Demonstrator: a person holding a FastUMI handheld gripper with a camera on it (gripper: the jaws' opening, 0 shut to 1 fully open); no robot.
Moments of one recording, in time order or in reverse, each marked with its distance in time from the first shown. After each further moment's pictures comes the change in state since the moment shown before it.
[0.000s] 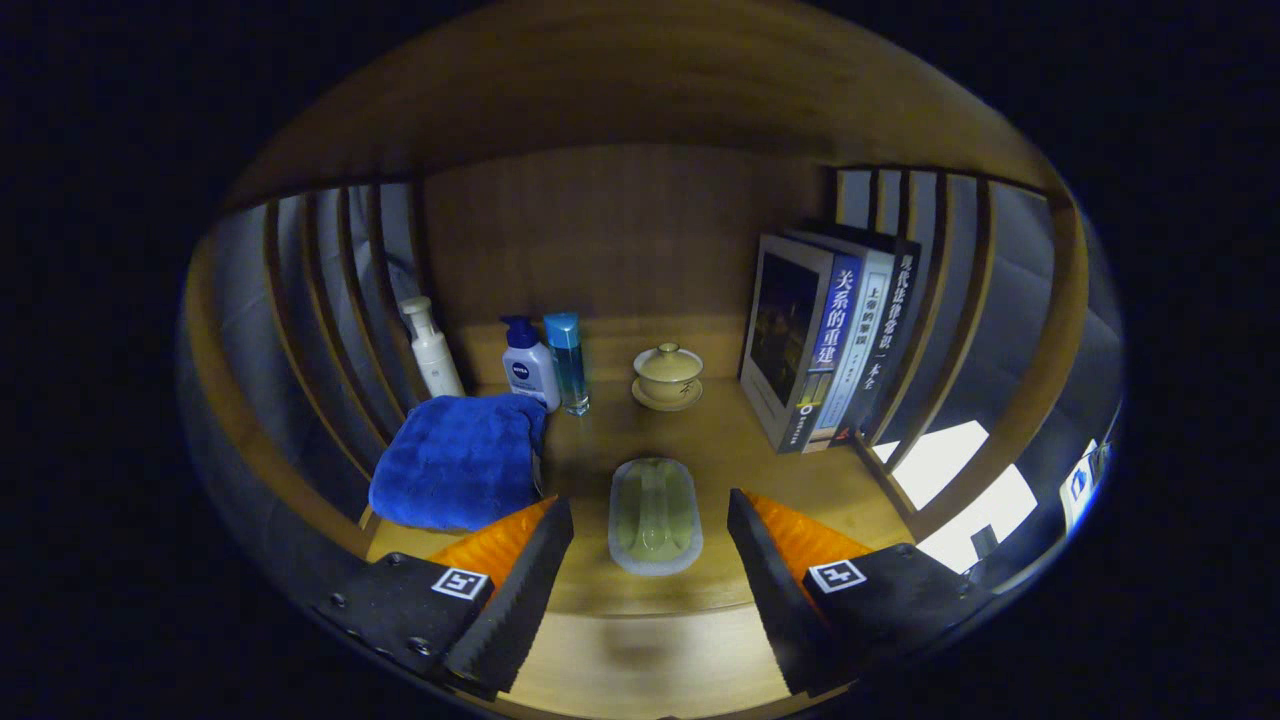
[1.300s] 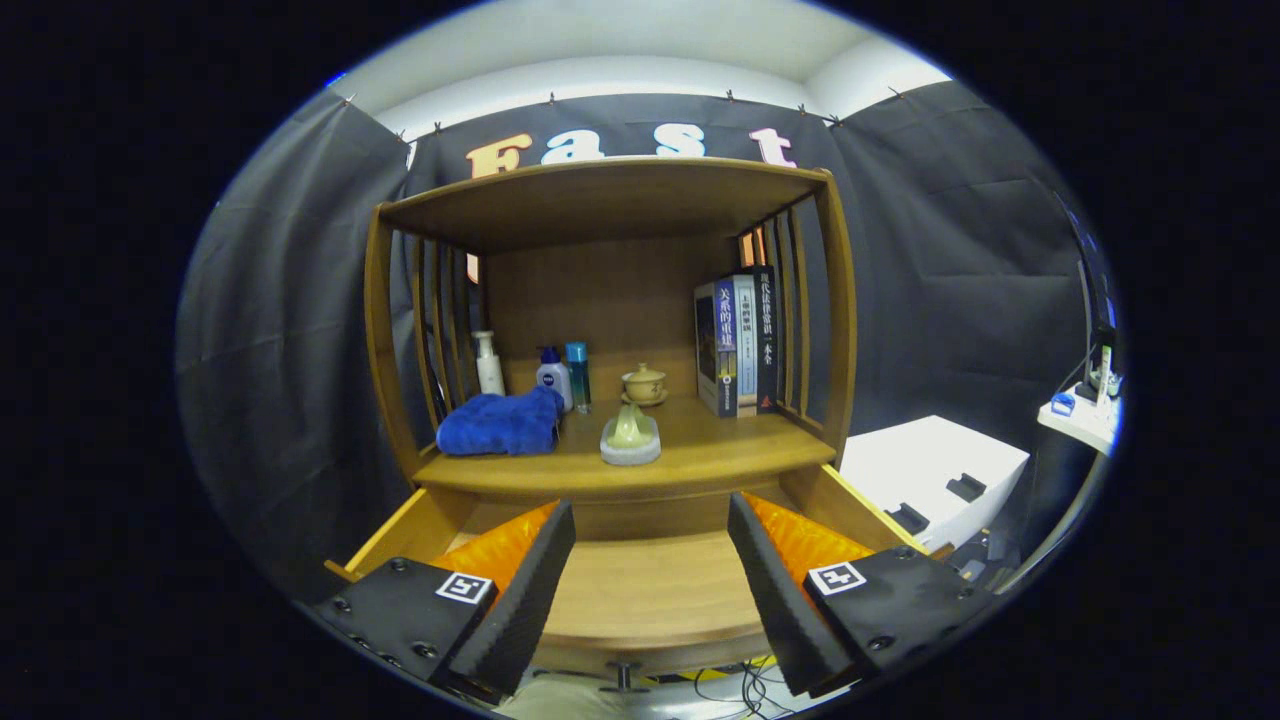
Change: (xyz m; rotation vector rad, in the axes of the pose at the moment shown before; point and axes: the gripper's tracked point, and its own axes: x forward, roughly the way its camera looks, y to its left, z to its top) arm -0.179 -0.034 -0.159 0.064 -0.313 0.016
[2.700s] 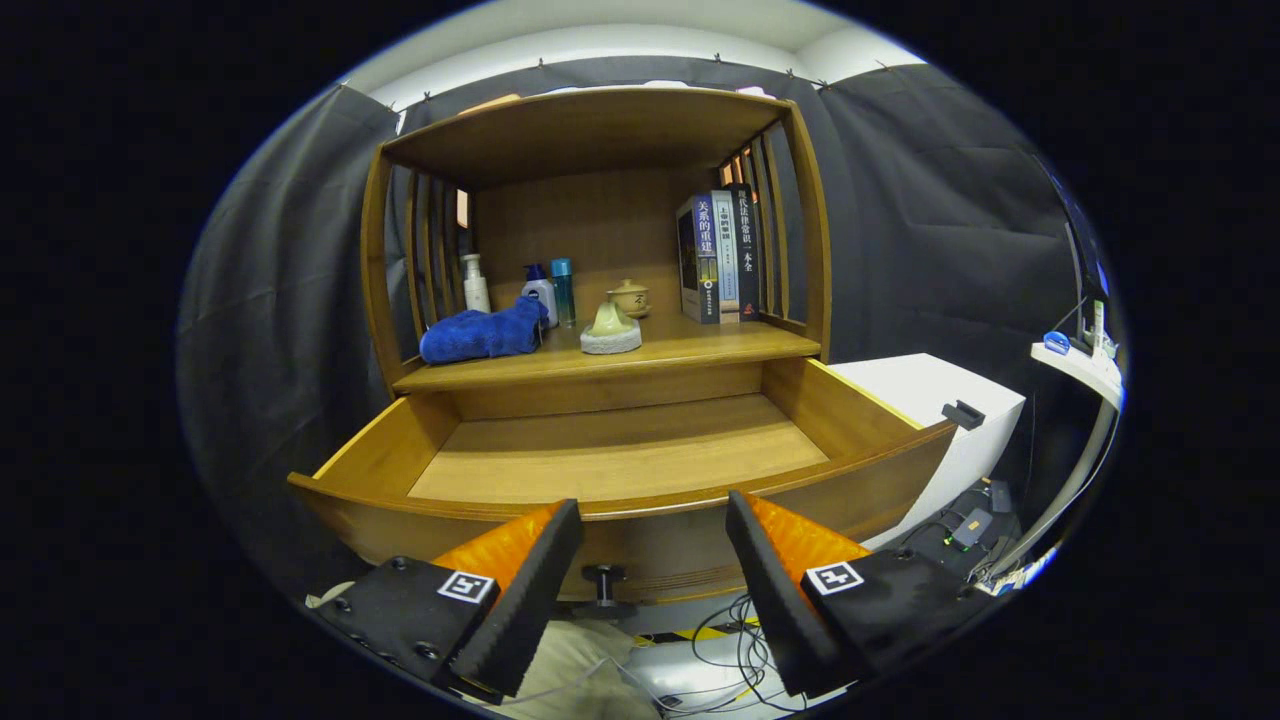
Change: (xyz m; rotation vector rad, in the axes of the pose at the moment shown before) arm -0.013 -0.015 -0.098 0.024 0.143 -0.025
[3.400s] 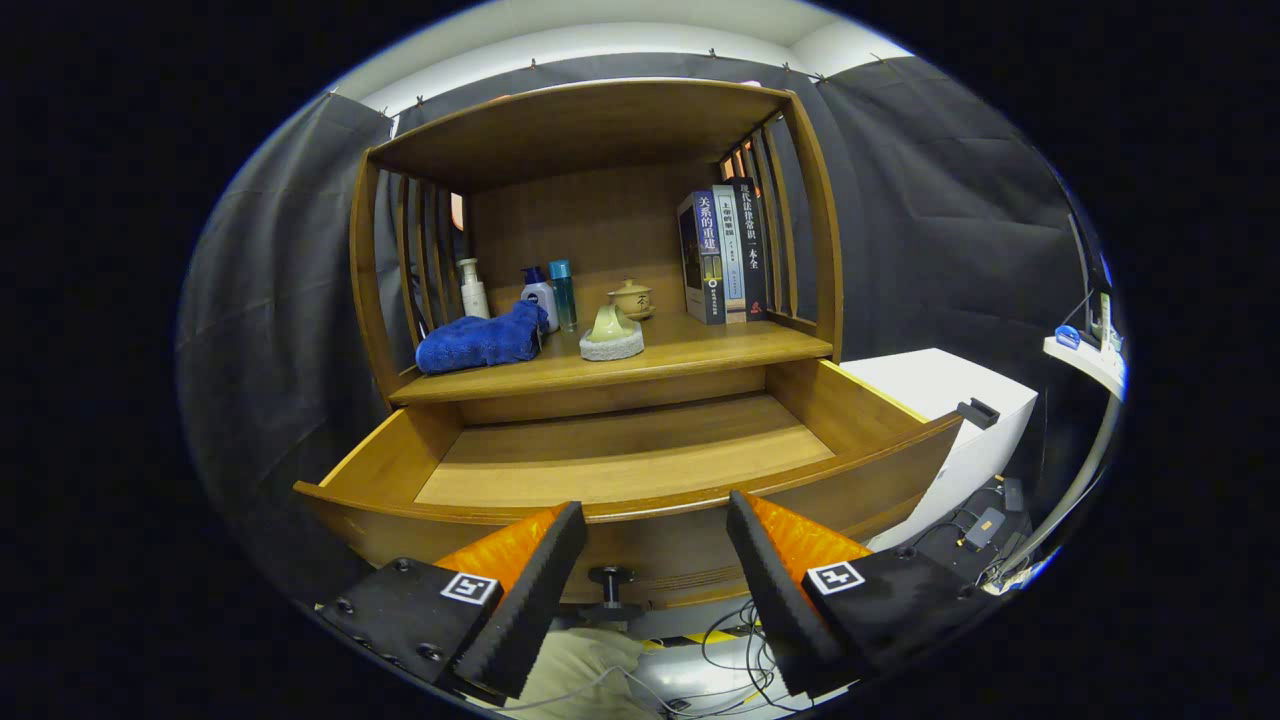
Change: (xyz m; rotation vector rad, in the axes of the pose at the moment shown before) arm 0.020 0.000 0.010 0.012 0.005 0.022
